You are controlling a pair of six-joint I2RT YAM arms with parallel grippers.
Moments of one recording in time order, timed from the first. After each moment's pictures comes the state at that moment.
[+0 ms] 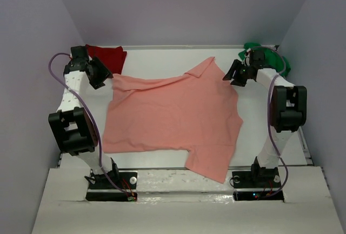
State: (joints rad) left arm 0.21 1.65 1.43 -0.67 0.17 -0.56; right arm -0.02 1.95 1.44 -0.36 -0.40 0.42
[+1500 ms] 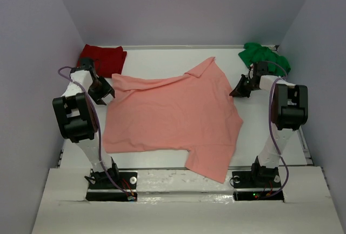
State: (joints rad) left arm 0.21 1.83 1.39 -0.86 0.11 -0.49; right arm -0.10 1.98 1.29 -0.39 -0.42 0.41
